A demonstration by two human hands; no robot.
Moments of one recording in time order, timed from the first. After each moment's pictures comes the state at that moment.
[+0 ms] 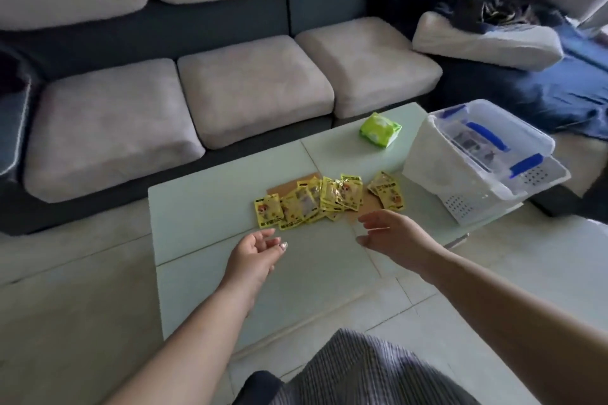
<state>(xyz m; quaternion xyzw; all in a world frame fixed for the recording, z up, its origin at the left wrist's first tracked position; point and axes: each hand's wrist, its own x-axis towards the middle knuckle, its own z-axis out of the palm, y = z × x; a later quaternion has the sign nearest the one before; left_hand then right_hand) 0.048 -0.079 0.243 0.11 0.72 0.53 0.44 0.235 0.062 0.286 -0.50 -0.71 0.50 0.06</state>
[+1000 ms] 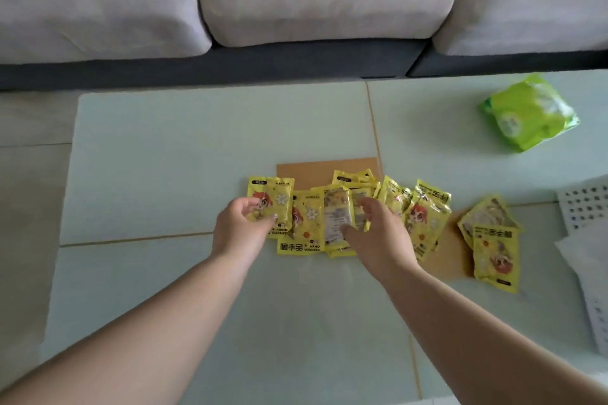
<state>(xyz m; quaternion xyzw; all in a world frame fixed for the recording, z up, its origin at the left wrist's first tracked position) -0.098 0.114 -0.004 -0.03 0.86 0.37 0.35 0.034 0.250 0.021 -0.52 -0.75 0.40 -0.11</state>
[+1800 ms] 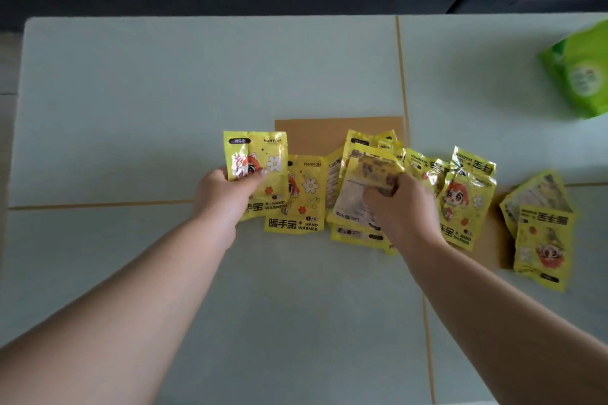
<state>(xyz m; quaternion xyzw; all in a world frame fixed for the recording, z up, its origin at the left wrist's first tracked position) -0.111 0.116 -0.072 -0.14 0.83 0.41 0.36 0.036 0.272 -0.051 -0.55 -0.74 0.38 -0.10</state>
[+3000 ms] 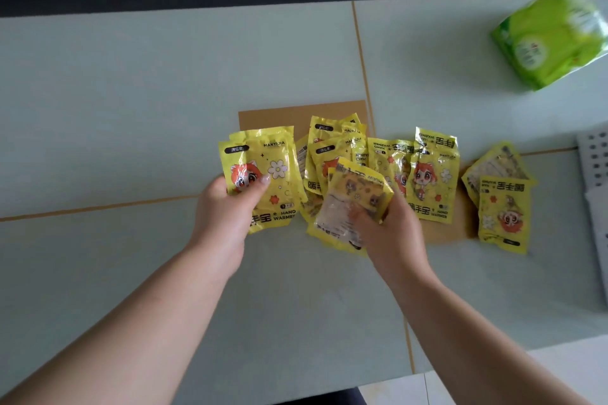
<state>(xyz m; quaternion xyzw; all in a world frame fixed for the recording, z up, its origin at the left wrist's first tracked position) -0.056 0.133 -0.052 -0.15 0.74 0.53 0.38 0.093 0.247 -0.046 -0.55 -0.68 0.48 0.03</state>
